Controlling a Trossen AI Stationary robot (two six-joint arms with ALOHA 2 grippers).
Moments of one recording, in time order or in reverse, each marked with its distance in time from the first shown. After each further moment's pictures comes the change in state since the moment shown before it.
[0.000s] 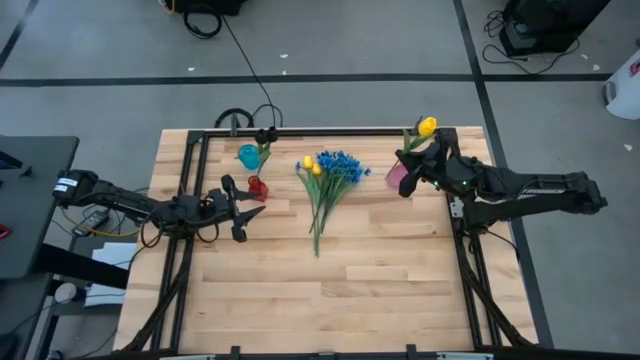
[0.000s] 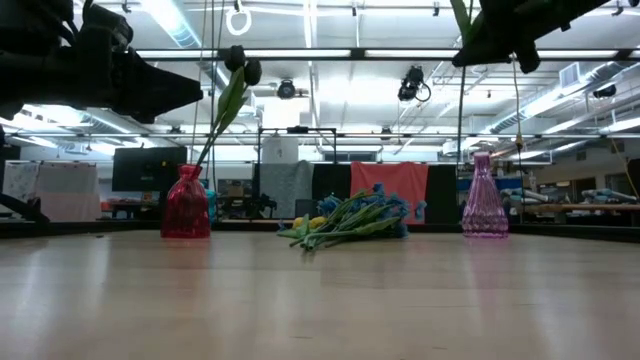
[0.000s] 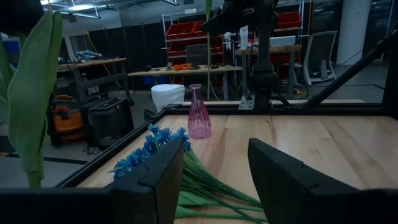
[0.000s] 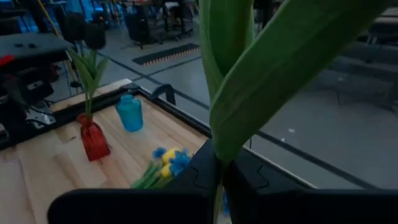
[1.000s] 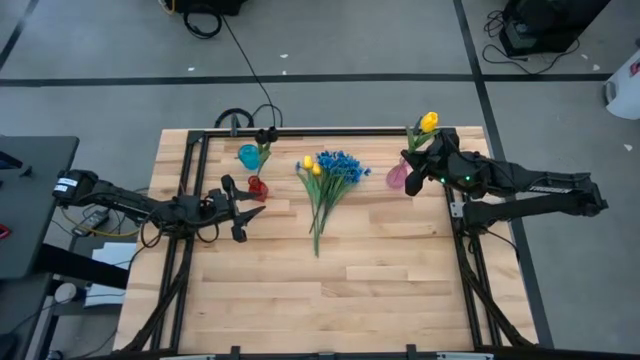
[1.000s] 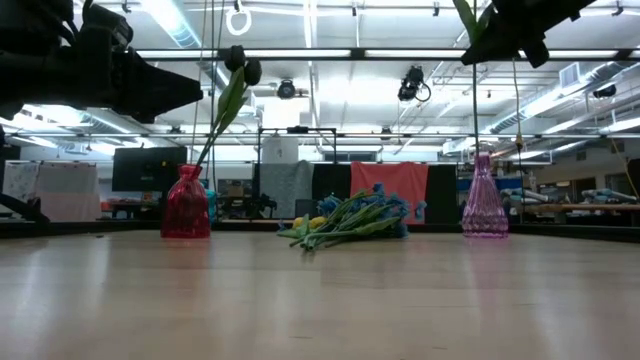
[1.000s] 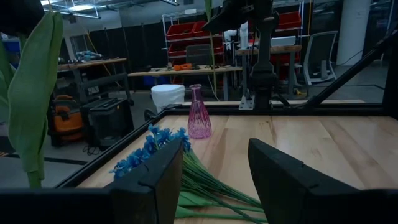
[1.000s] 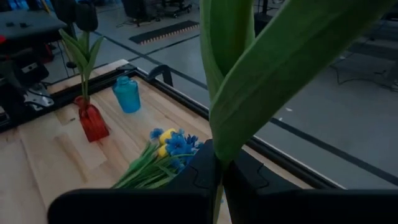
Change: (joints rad) left arm 0.000 0.000 0.000 0.002 0.000 0.000; right arm -0.023 -0.010 0.101 -0.219 -0.049 0.064
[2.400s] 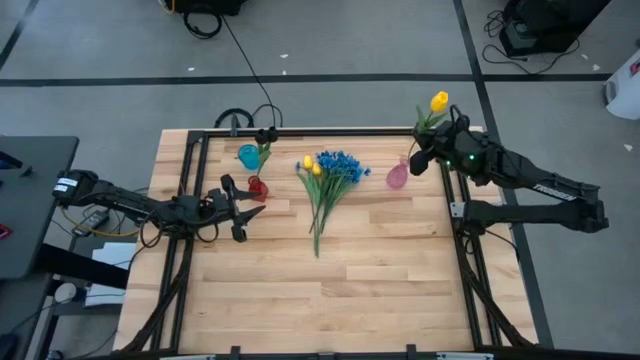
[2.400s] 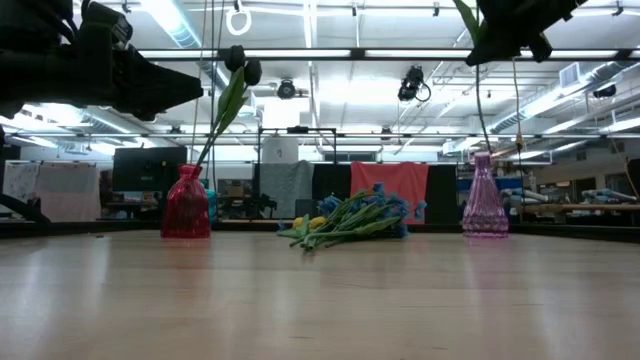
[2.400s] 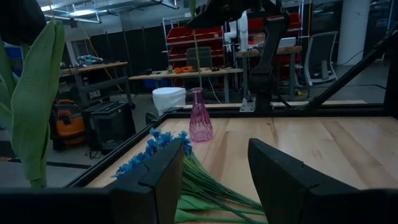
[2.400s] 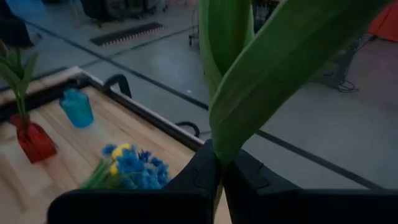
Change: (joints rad) left arm 0.000 0.000 0.006 0.008 -0.001 0.024; right arm -0.250 0.019 0.074 -0.042 -0.081 -0.102
